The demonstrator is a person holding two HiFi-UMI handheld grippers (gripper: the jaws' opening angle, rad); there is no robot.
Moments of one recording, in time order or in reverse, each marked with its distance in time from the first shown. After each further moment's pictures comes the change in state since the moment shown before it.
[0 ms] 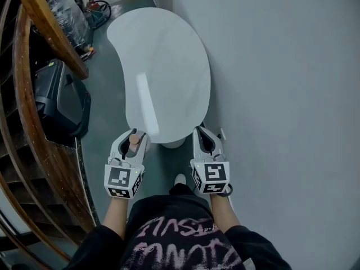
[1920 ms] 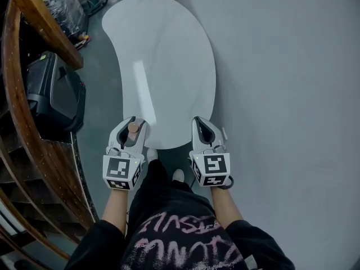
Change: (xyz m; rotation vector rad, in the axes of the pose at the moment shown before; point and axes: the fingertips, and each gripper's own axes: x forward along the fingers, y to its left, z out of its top) left arm 0.073 0.051 0.005 -0.035 0.003 0.013; right arm 0.084 -0.011 0.005 -0.032 0.065 0.025
